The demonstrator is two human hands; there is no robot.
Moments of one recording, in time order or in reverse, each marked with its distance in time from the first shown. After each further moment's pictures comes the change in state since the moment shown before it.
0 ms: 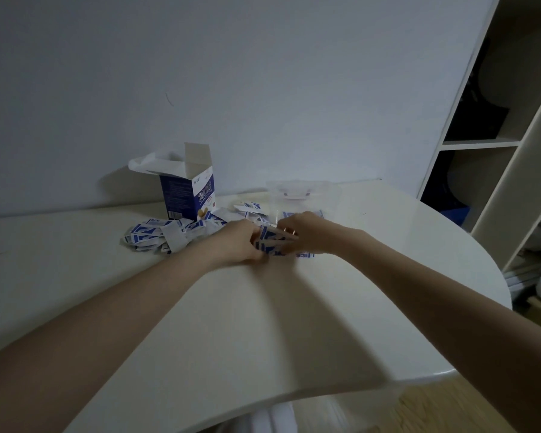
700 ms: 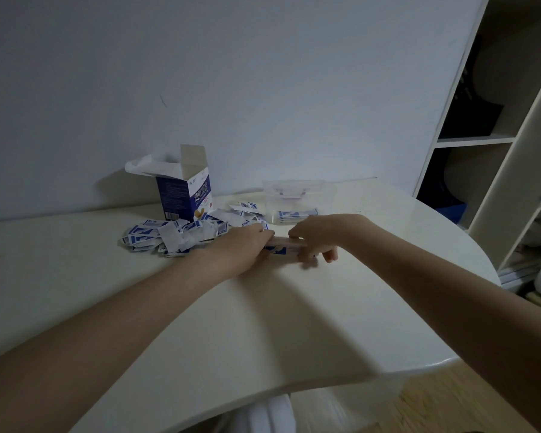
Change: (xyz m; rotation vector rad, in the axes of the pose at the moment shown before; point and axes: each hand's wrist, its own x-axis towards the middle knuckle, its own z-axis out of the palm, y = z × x) left_hand -0.004 0.010 0.016 0.582 0.093 0.221; right_hand -0.010 0.008 -0.012 -0.170 -0.310 0.138
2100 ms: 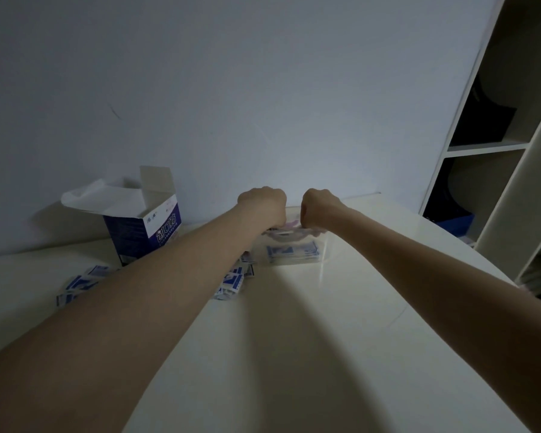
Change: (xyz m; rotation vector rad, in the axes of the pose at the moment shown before) left_hand 0.155 0.004 -0.054 -0.008 -0.119 -0.304; right_hand 0.100 0.064 -0.049 0.329 0.383 0.318
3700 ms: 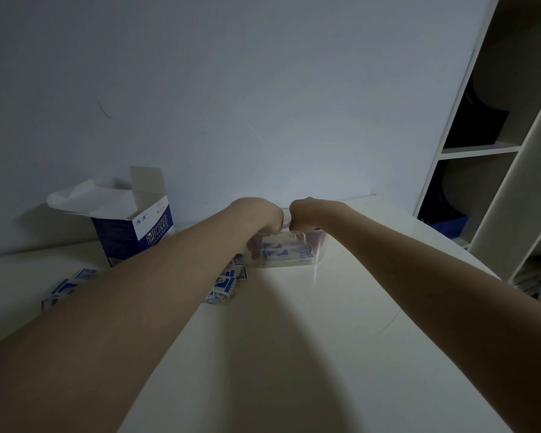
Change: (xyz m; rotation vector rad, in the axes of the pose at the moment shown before) left_hand 0.001 0.001 -0.002 0.367 -0.349 0.171; right_hand -0.002 -0.013 -0.007 -0.275 -0.191 -0.025
